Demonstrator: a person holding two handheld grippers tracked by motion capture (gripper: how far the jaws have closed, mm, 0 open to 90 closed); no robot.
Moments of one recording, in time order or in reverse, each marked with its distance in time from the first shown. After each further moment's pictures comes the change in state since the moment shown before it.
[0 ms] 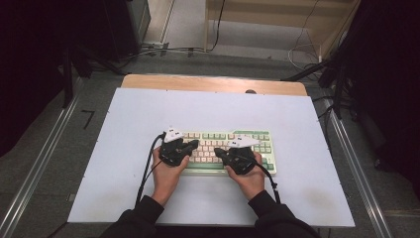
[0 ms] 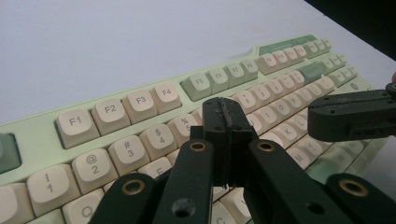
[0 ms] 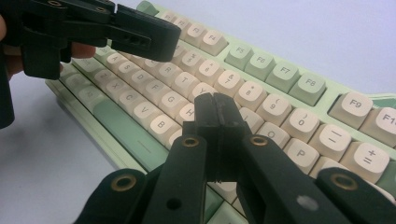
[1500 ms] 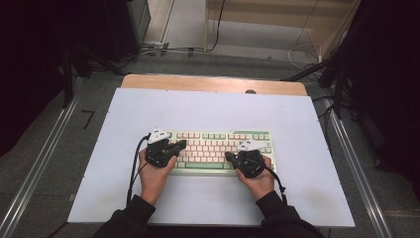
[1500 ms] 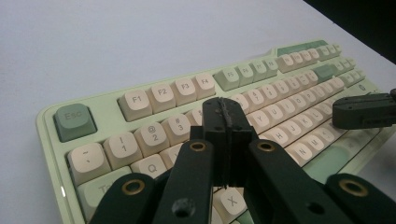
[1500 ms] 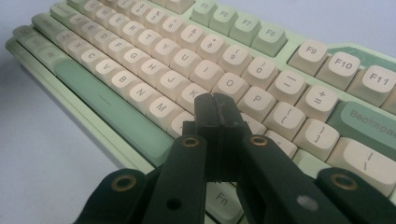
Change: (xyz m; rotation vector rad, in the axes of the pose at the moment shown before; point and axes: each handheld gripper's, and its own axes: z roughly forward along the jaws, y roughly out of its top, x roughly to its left) left arm 0.021 -0.005 -0.026 -0.017 0.022 -0.034; right arm -0.017 -0.019 -0.011 0.069 -0.052 0.011
